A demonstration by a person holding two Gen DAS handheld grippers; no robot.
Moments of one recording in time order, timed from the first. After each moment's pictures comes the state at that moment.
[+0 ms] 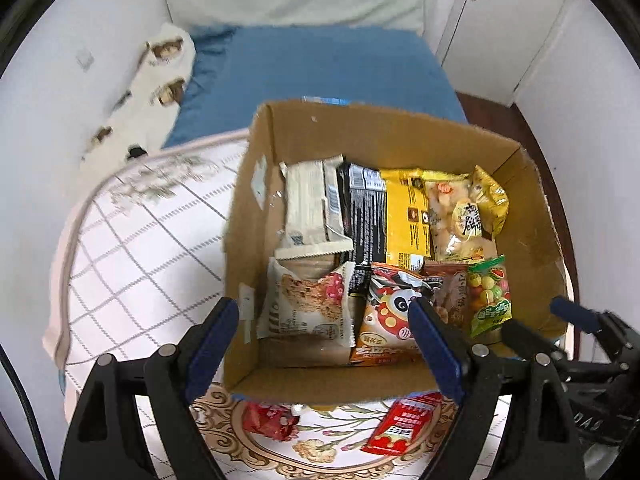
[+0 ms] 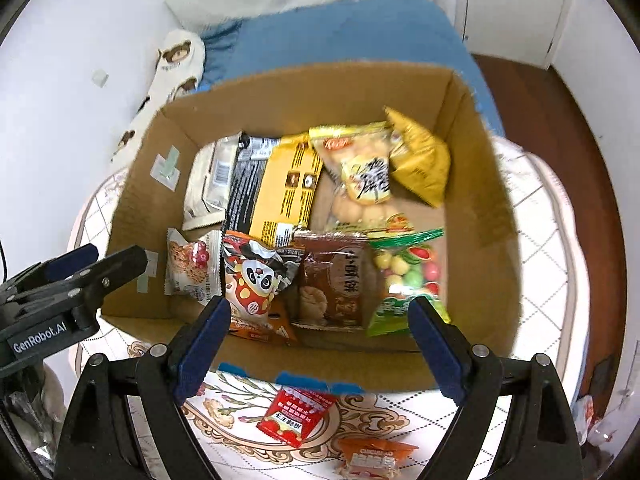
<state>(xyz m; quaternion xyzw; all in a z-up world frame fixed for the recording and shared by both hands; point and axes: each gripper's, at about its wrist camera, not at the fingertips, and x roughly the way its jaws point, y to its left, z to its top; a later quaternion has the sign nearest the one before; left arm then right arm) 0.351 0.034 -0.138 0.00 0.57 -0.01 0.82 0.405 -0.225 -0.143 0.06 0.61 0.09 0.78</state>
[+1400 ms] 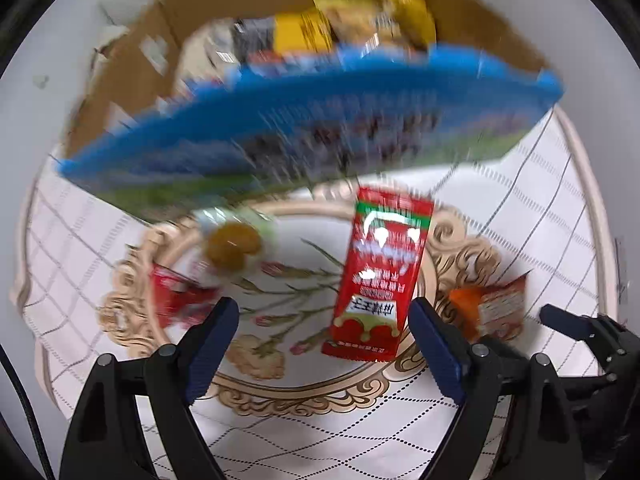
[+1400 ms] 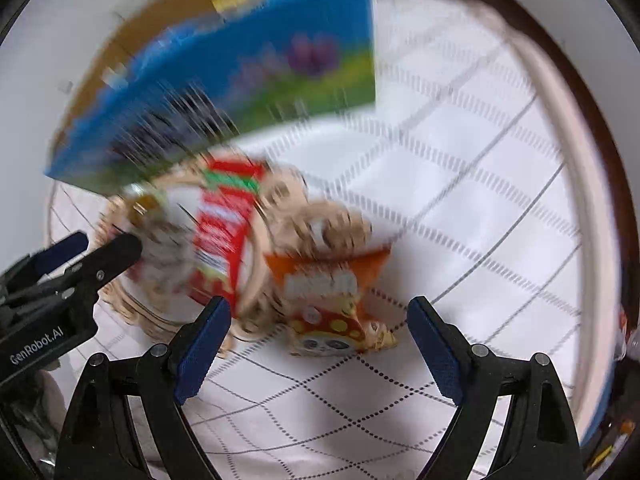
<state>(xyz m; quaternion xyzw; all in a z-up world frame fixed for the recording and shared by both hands) 0.234 -0.047 -0.245 0.10 0.64 -0.07 0.76 0.228 -0.275 -0.250 0.15 0.69 0.04 0.71</state>
